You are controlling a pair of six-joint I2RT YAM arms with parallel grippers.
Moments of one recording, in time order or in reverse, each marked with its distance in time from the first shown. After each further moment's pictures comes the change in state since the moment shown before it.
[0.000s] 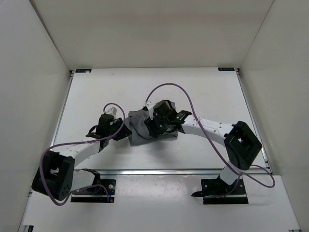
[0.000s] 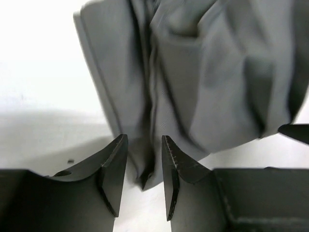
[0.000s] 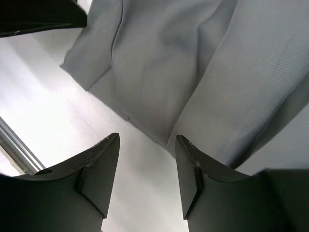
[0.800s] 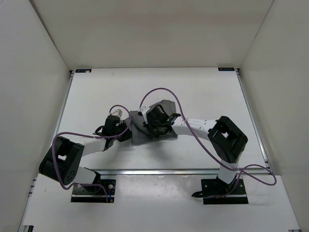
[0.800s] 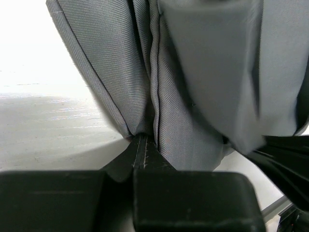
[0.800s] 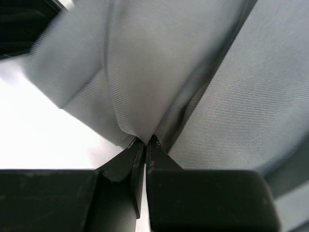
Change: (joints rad) left arm -0.077 0.175 -0.030 0.165 -0.008 -0.046; right arm 0.043 0.169 0.026 0.047 0.080 -0.010
